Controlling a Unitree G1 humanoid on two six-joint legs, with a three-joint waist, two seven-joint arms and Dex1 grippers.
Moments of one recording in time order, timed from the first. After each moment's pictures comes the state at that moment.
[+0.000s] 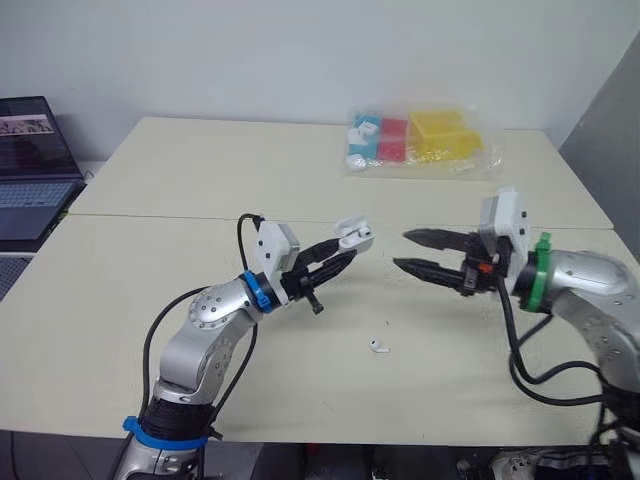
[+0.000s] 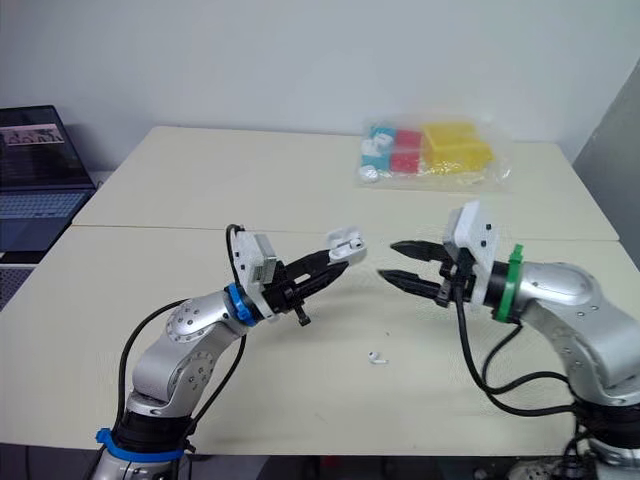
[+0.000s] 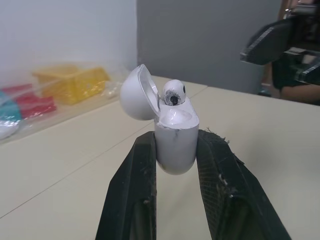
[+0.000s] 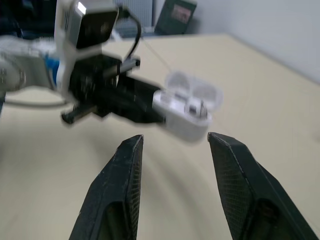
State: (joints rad) left arm -0.28 0.37 -0.06 -0.27 -0.42 0.30 -0.73; right arm -0.31 -0.85 -0.07 -0.61 0.63 0.73 0.85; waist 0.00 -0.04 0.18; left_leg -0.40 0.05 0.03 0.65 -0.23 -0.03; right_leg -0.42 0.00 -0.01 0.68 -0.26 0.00
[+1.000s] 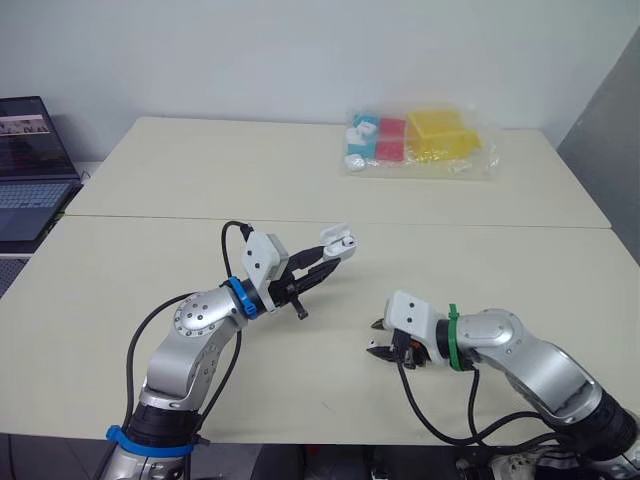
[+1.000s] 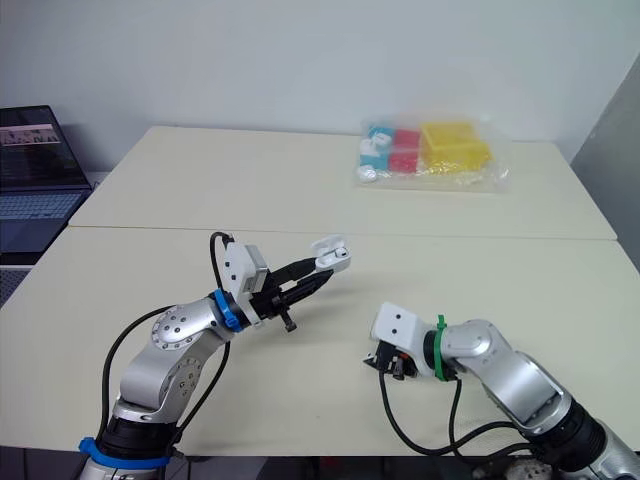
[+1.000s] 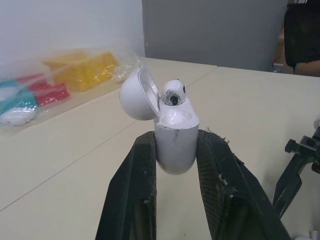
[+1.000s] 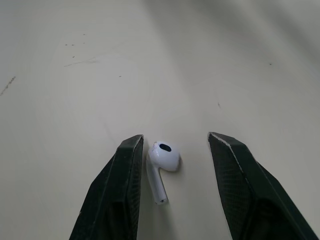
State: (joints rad) left arm -0.24 0.42 -0.05 -0.27 -0.39 0.25 -0.76; right arm -0.32 -0.70 0.48 -0.50 0.20 0.77 0.76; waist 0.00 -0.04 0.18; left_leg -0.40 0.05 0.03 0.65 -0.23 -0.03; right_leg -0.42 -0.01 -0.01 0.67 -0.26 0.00
